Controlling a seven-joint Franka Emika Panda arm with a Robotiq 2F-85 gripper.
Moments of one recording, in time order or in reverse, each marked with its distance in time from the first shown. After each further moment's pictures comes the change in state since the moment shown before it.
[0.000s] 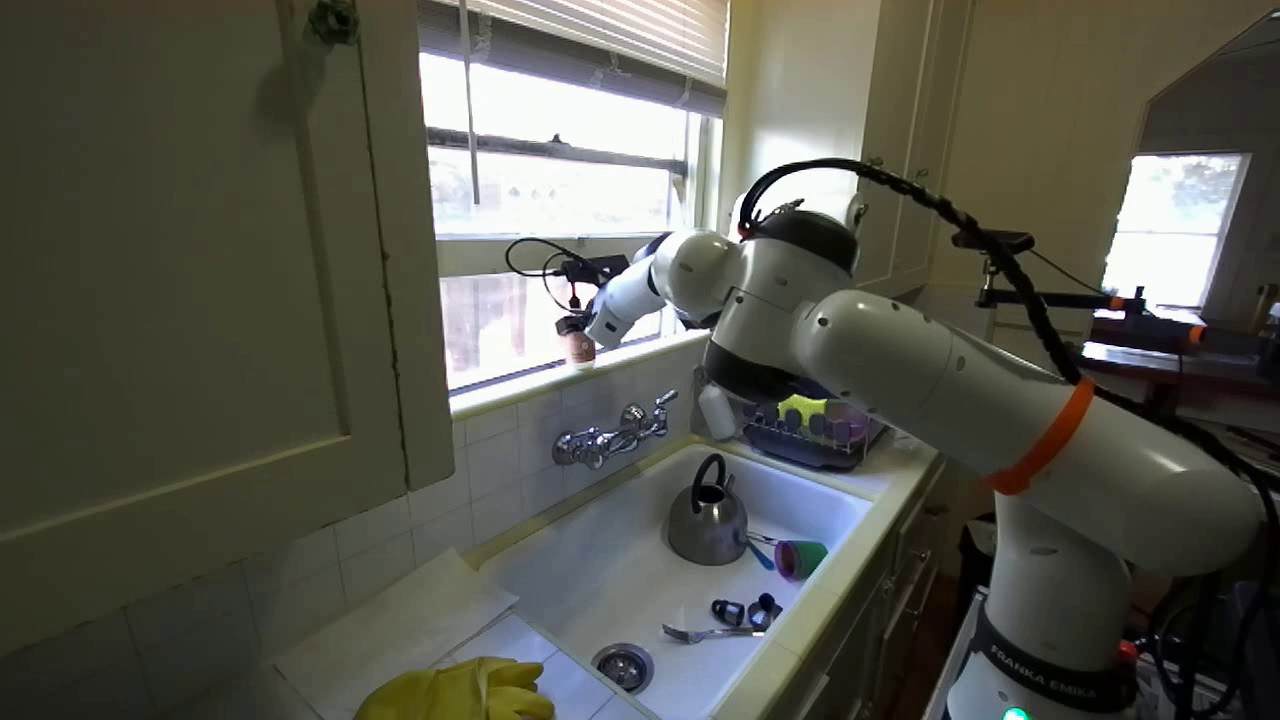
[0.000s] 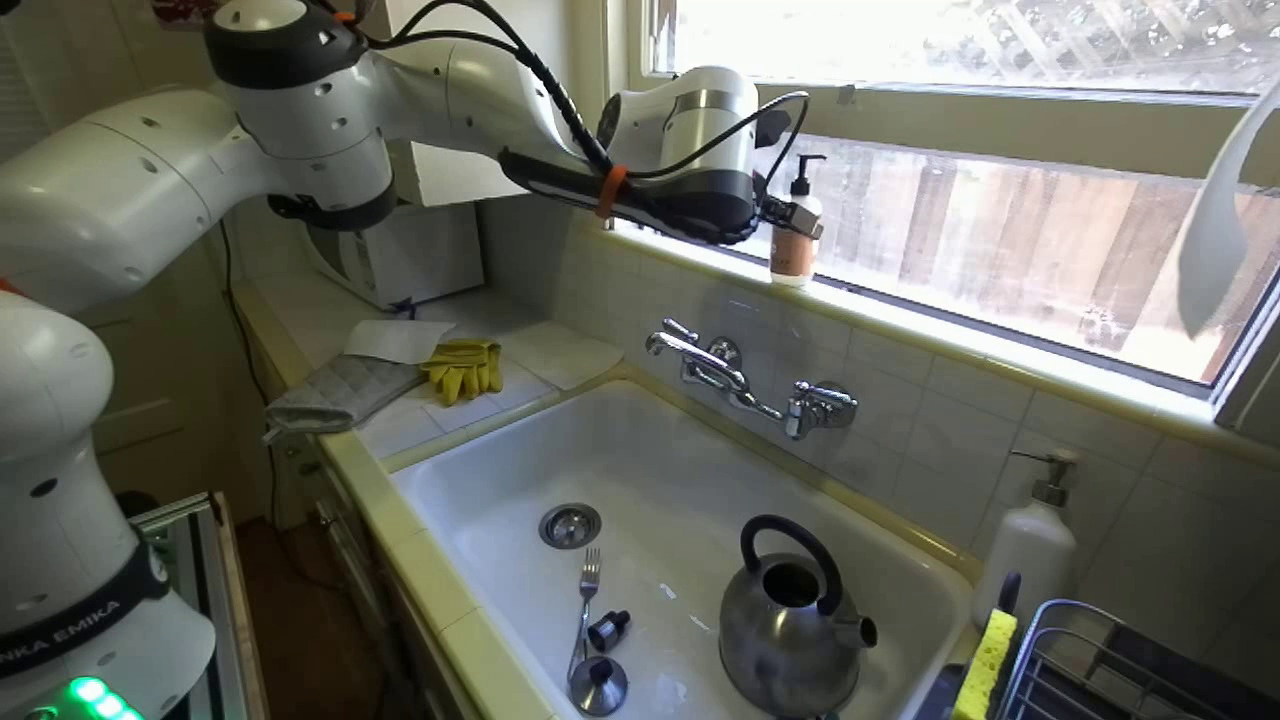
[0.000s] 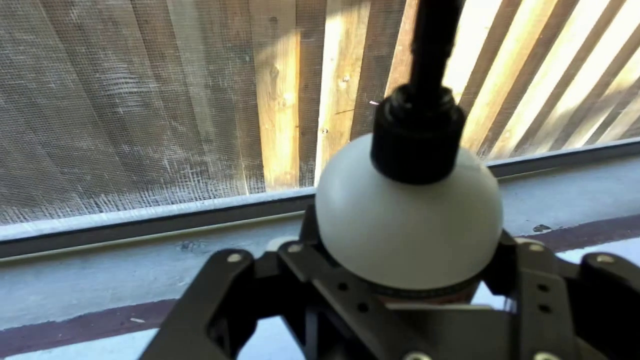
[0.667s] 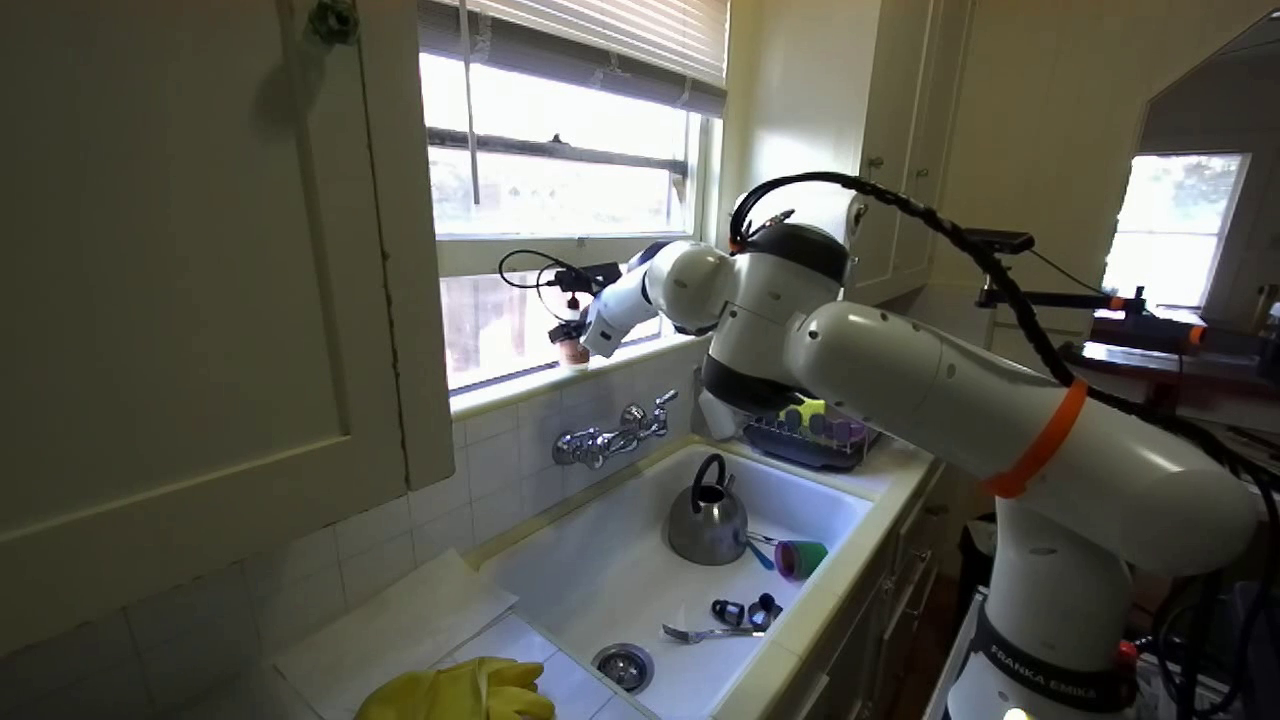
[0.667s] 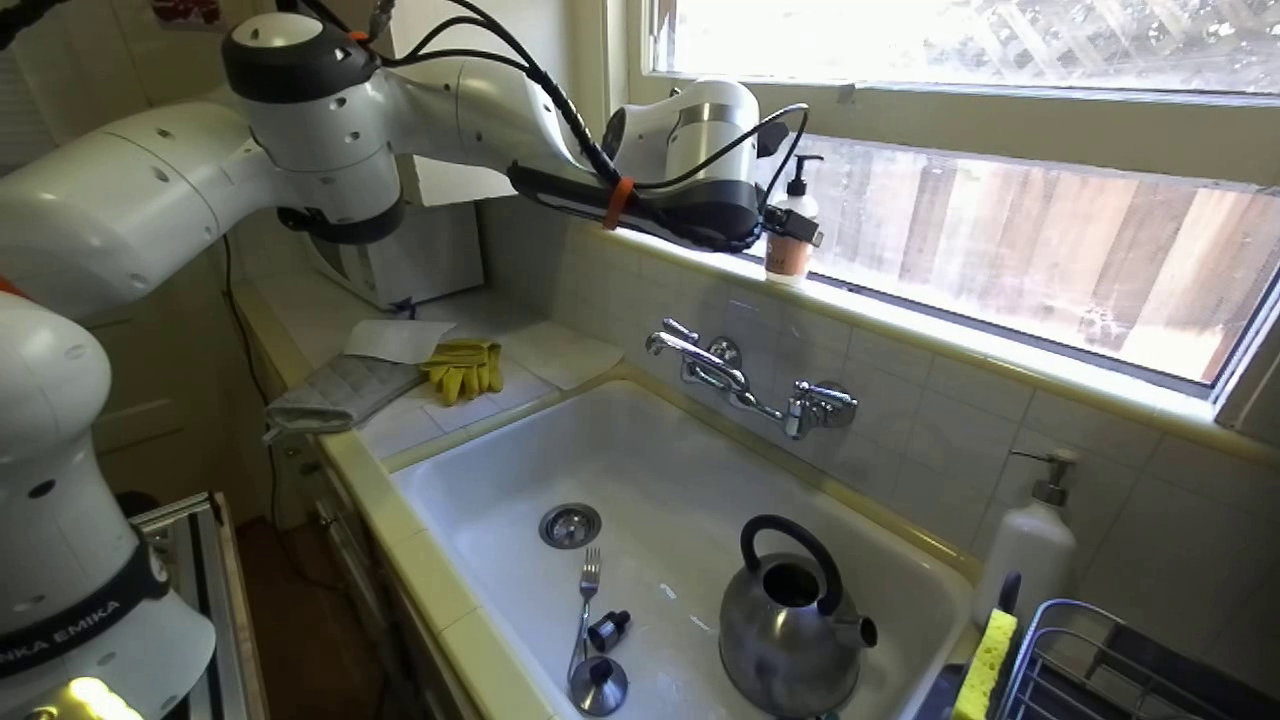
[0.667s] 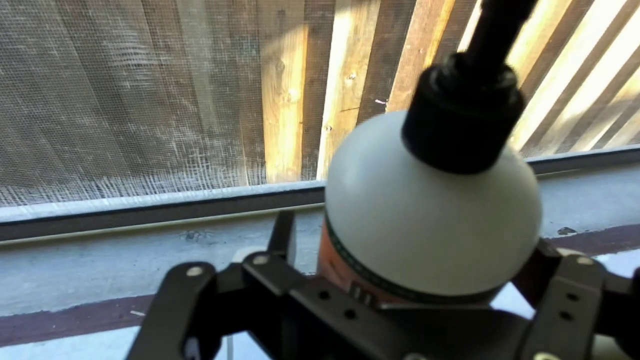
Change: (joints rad) arm -0.018 0.048 -0.002 0.044 0.027 0.002 -0.002
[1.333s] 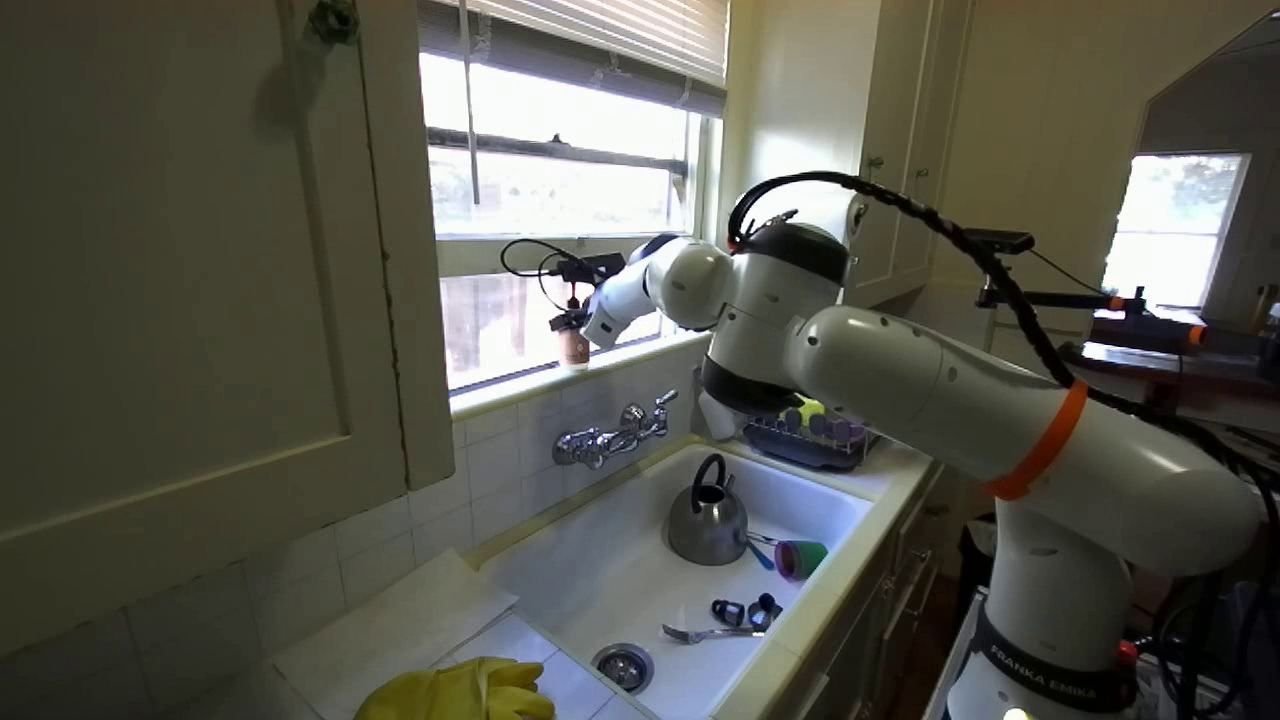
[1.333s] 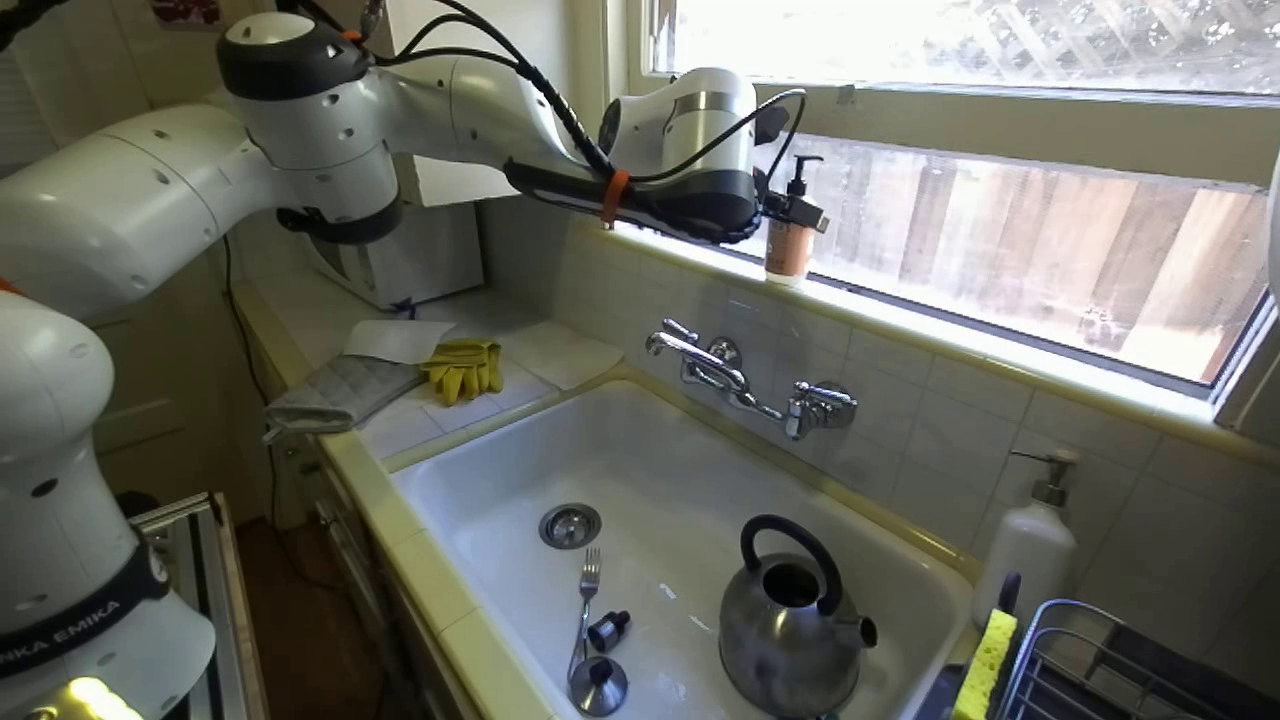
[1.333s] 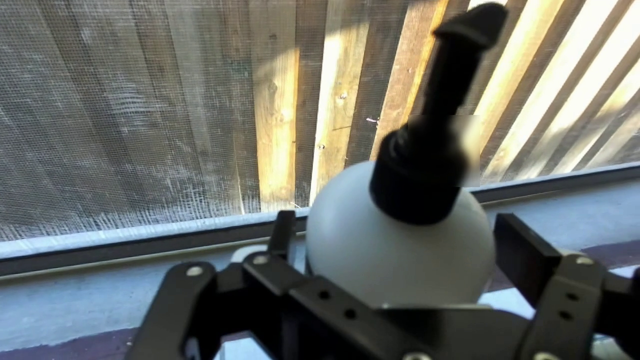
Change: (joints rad) arm 0.022 0.012 -0.051 -0.026 0.050 0.001 -0.001
